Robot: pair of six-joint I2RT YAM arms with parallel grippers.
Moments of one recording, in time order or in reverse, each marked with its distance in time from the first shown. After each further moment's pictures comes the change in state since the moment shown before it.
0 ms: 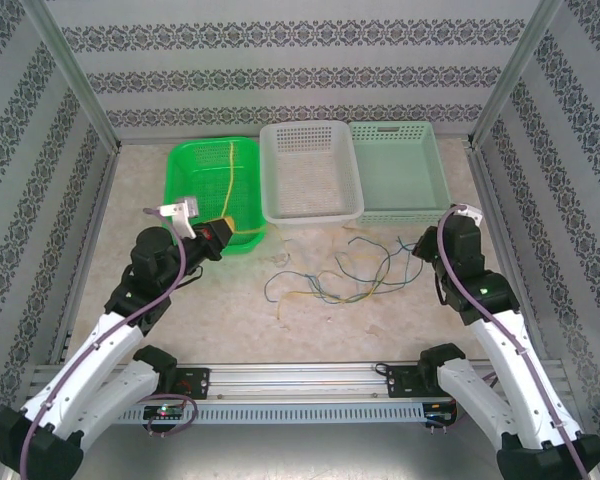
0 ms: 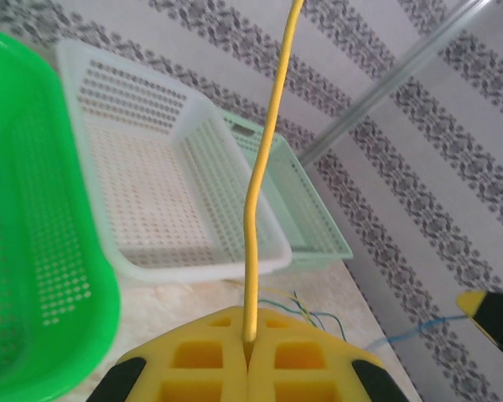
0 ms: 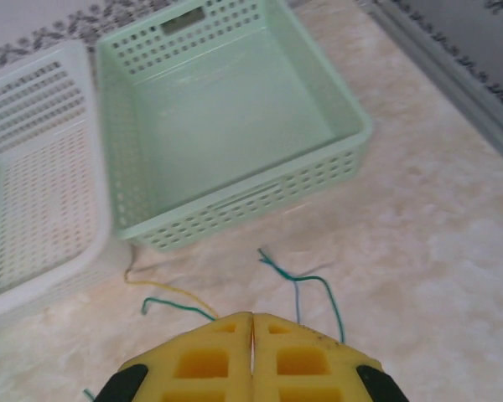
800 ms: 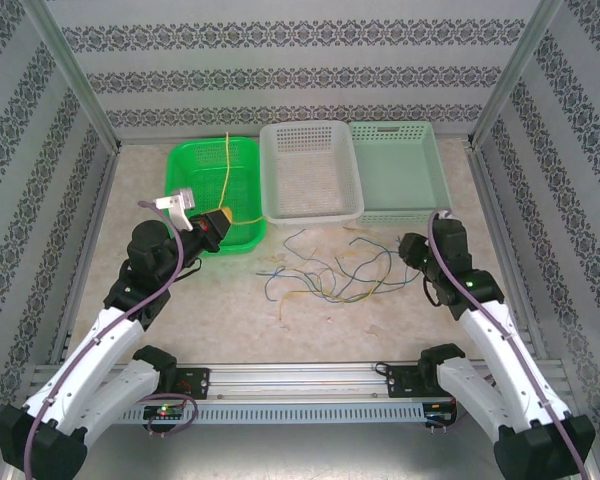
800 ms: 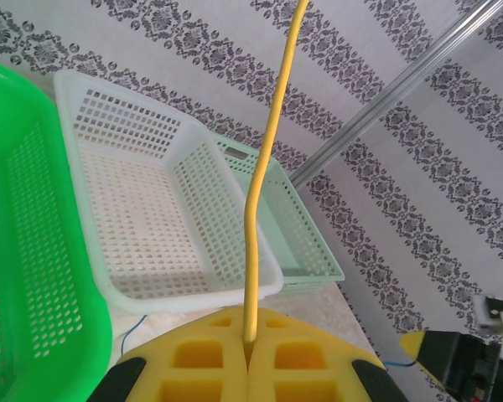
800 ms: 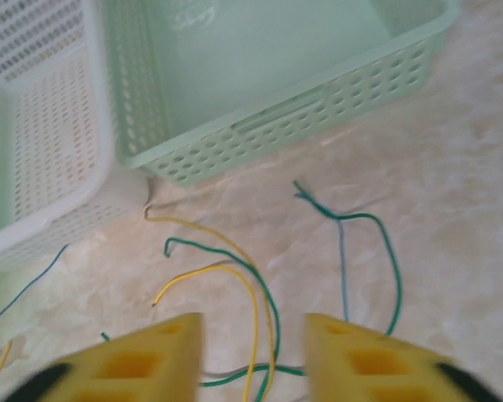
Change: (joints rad) left arm 0.025 0.047 0.043 0.047 0.036 -0.015; right arm 0.000 0.077 -0.116 0.089 -0.222 0.033
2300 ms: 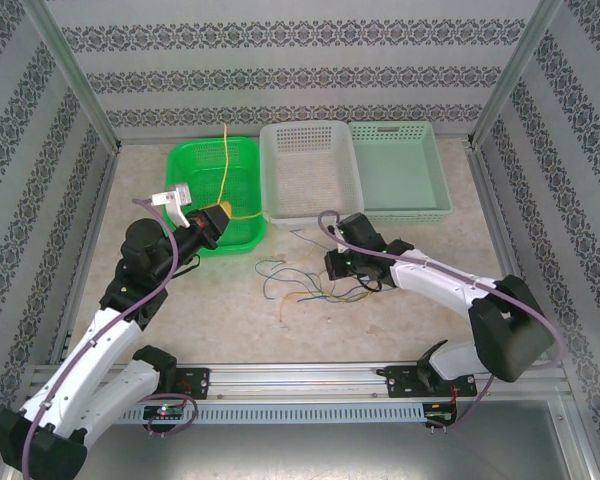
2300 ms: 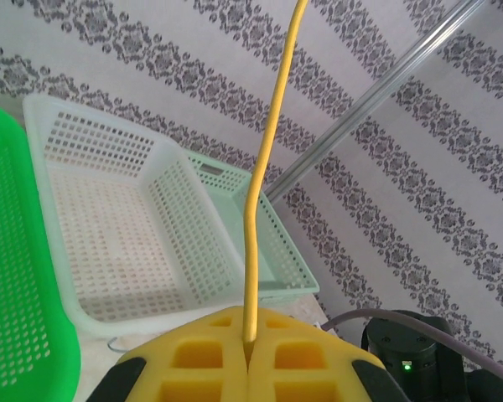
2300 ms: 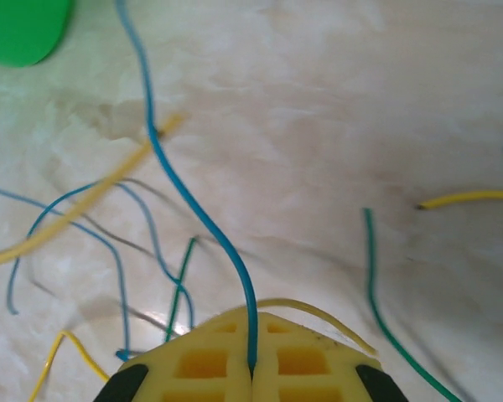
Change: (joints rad) left arm 0.000 -0.016 0.041 0.008 0.014 -0.013; right arm 0.370 0.583 0.080 0.262 -0.197 -0.158
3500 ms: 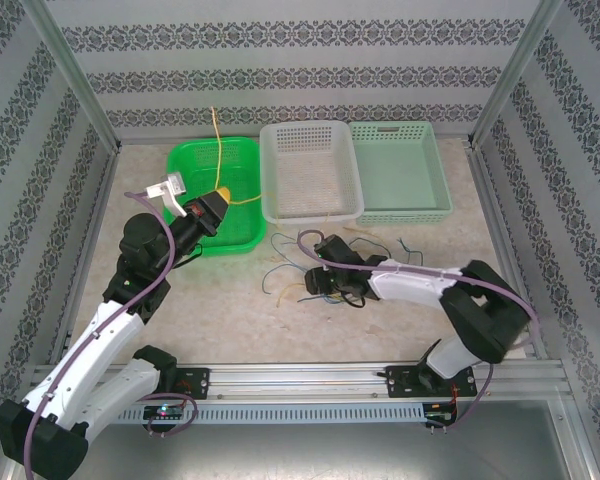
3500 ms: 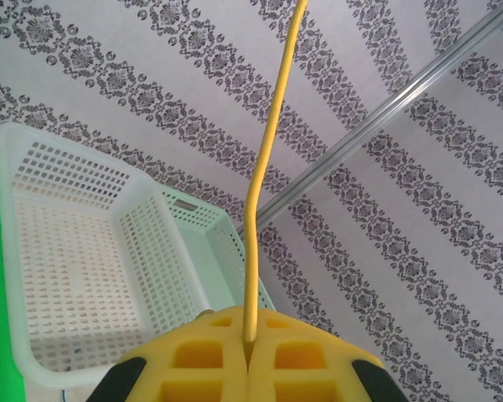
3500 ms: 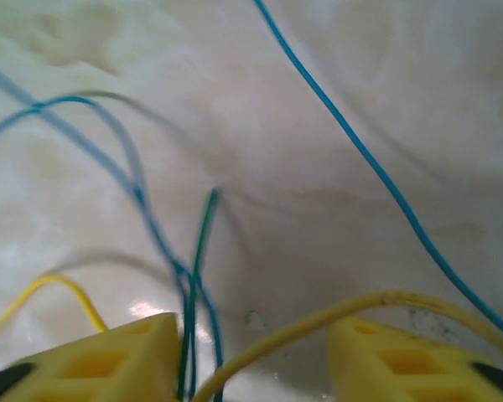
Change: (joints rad) left arm 0.000 0.052 0.022 0.124 -0.032 -0.116; right arm 0.178 0.179 -0.054 0.145 0.111 0.173
